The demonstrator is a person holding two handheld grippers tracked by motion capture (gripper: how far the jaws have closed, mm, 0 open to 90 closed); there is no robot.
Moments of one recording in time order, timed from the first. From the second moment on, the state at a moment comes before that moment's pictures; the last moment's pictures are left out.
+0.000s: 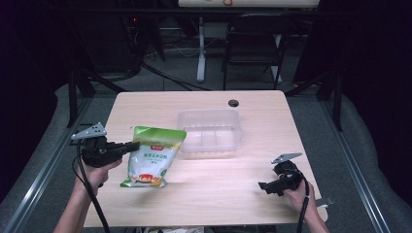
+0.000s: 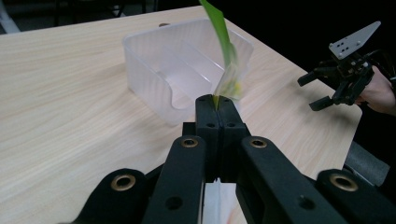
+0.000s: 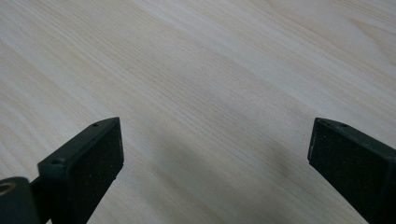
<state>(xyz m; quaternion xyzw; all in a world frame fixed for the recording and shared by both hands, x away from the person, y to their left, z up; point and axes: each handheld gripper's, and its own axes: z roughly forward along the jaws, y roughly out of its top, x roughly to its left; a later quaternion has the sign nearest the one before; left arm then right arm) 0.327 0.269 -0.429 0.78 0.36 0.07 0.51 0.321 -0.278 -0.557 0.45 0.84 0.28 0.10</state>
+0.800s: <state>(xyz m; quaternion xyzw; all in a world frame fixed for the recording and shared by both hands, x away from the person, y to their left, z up) 0.325 0.253 -0.389 0.77 0.34 0.08 0.53 0.322 -0.278 -0.558 0.46 0.84 0.28 0.10</state>
